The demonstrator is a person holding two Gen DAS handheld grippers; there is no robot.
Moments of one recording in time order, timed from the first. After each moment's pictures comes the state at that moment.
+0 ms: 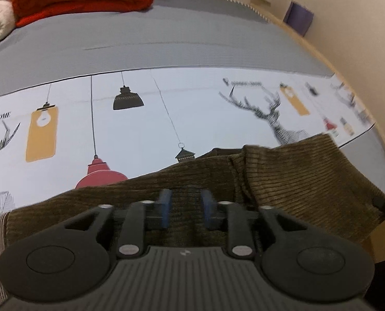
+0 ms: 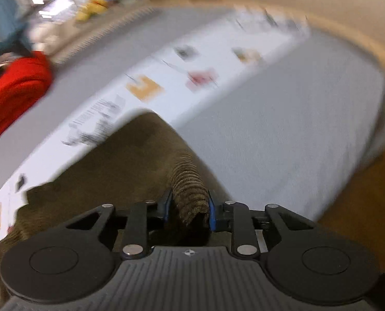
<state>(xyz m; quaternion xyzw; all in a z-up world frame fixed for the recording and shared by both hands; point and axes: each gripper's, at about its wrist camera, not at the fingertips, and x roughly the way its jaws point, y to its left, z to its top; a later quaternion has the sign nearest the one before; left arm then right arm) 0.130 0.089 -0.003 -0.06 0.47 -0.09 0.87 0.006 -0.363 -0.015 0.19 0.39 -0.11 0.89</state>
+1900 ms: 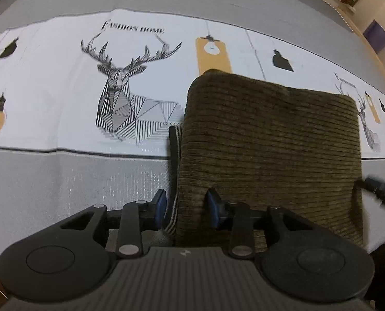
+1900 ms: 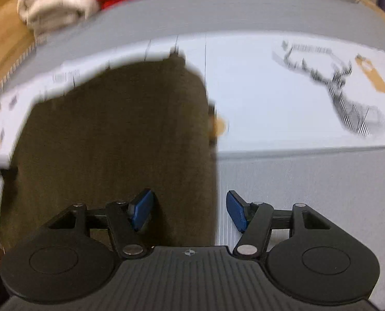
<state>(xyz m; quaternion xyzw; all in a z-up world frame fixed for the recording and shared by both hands) 0.052 0.282 -0.032 -0.11 0.56 0.05 0.82 0.073 -0.100 -0.031 0.02 0.49 0.17 0.85</state>
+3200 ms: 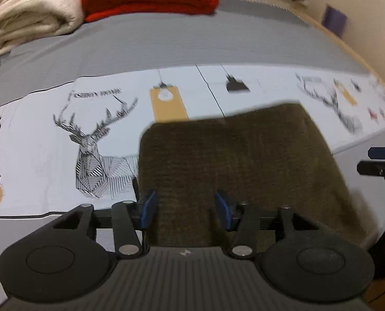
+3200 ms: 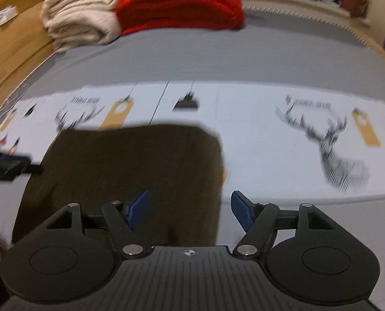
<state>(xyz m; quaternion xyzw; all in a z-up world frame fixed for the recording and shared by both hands) 0.044 0.230 -0.005 0.00 0.48 -0.01 0.88 0.059 -0.101 0.011 -0.02 0.45 0.21 0.87</state>
